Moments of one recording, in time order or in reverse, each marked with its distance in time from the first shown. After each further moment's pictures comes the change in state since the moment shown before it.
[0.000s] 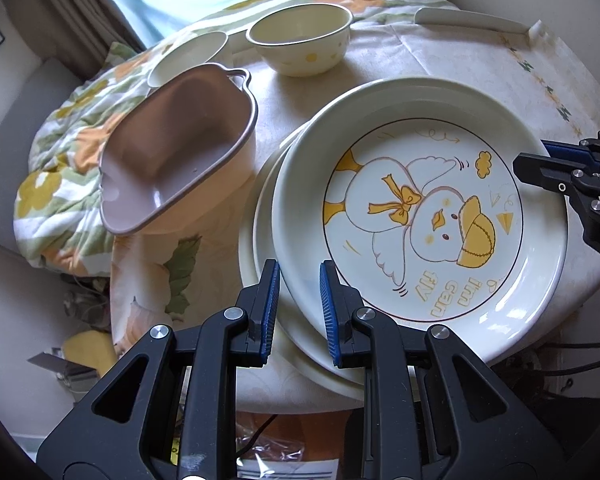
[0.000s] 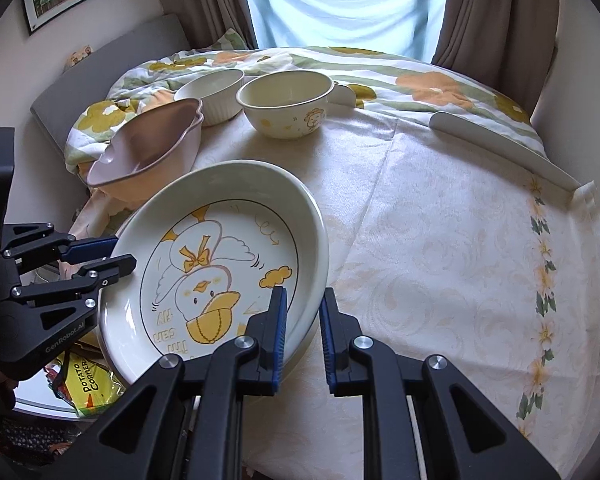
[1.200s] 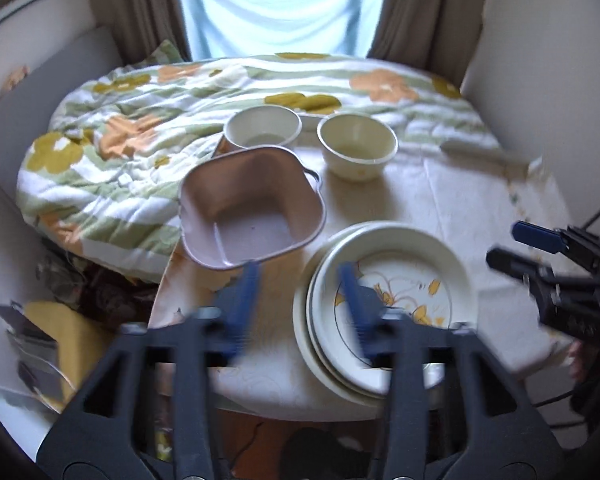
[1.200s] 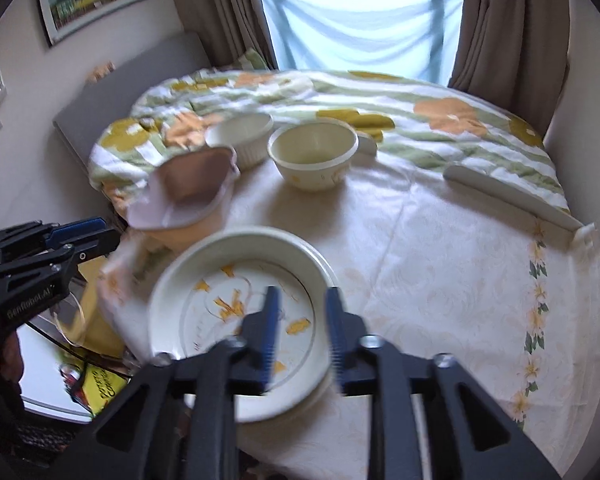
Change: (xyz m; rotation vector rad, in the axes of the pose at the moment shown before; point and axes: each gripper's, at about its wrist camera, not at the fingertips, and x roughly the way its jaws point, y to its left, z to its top) left arm -0.096 0.076 0.011 -0.319 -0.213 -0.082; right arm -0.054 0.006 0.042 0.004 -0.111 0.124
